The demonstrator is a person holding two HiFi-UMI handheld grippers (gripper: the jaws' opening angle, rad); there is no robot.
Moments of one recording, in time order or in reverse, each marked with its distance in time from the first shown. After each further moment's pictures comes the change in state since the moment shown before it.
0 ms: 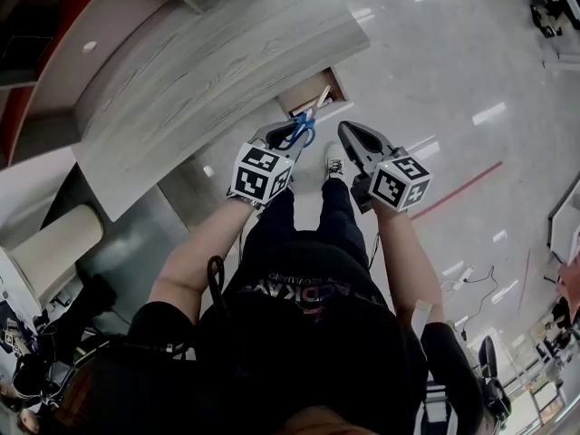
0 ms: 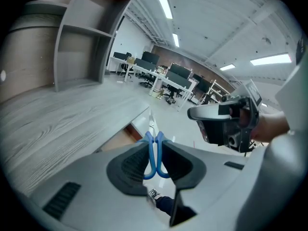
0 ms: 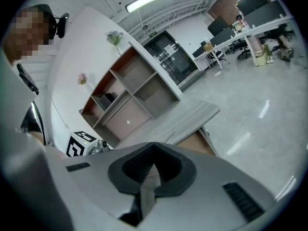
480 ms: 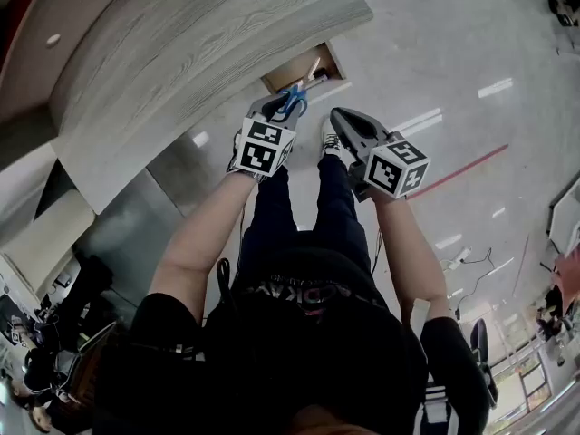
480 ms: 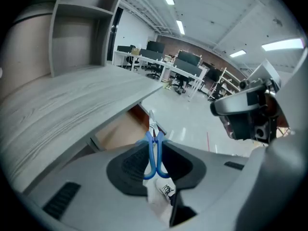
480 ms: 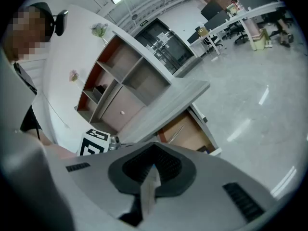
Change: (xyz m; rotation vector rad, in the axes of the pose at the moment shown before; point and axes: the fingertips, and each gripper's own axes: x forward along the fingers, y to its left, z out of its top) left arm 0.062 0.032 -0.036 0.030 0.097 0.128; right arm 0.012 -0.035 -0.037 0.074 0.118 0.016
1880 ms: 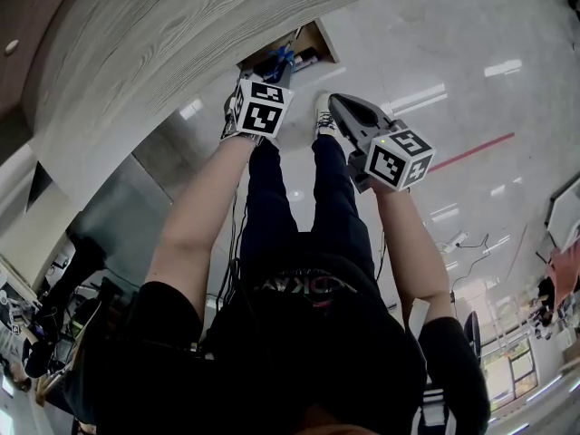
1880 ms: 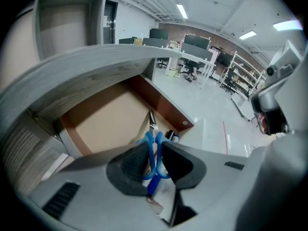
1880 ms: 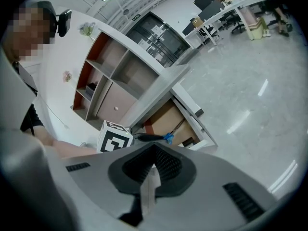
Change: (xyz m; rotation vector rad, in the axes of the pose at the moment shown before) left arm 0.077 0.032 -0.013 0.048 0.118 0.145; right arm 0.000 -0.050 -0.025 0.059 0.070 0.008
